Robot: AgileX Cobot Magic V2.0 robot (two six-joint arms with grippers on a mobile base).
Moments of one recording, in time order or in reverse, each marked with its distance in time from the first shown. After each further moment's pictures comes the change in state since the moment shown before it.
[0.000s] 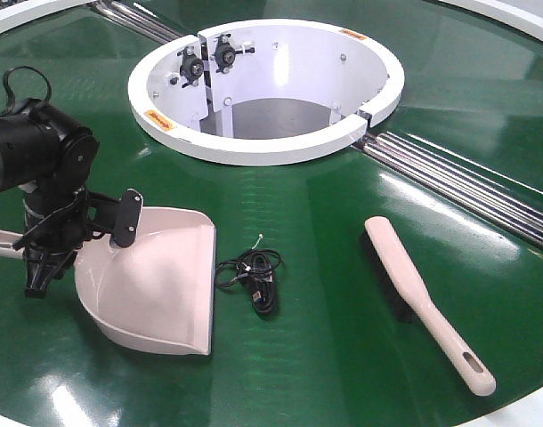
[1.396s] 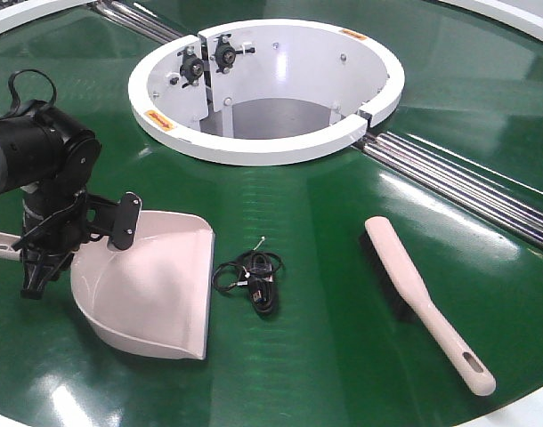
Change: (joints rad) left arm 0.000 0.000 -0.003 0.026 0.018 -0.009; right arm 0.000 0.000 0.000 0.000 0.000 0.000
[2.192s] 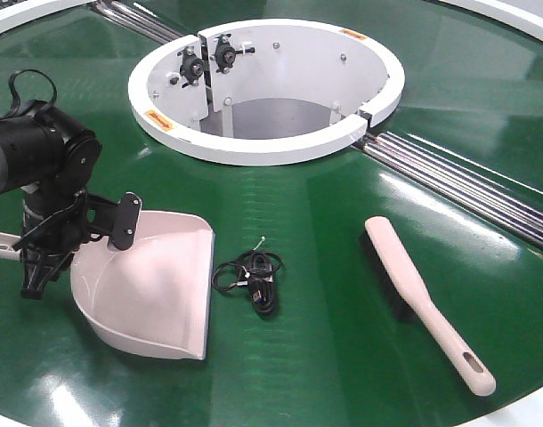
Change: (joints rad) left arm 0.000 0.000 0.000 0.002 0.001 -0.002; right arm 0.000 0.000 0.000 0.000 0.000 0.000
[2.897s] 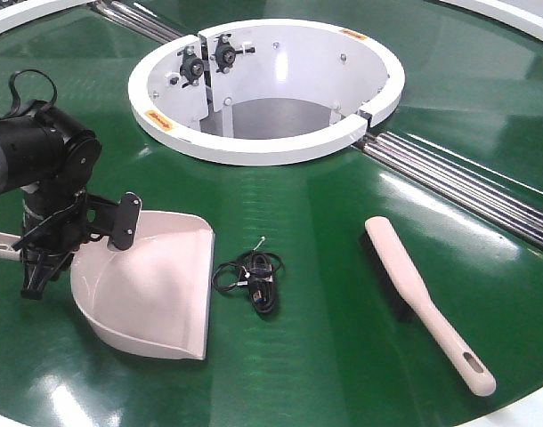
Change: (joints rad) left arm 0.000 0.000 0.000 0.000 0.000 0.000; right arm 0.000 0.000 0.000 -0.001 -0.035 -0.004
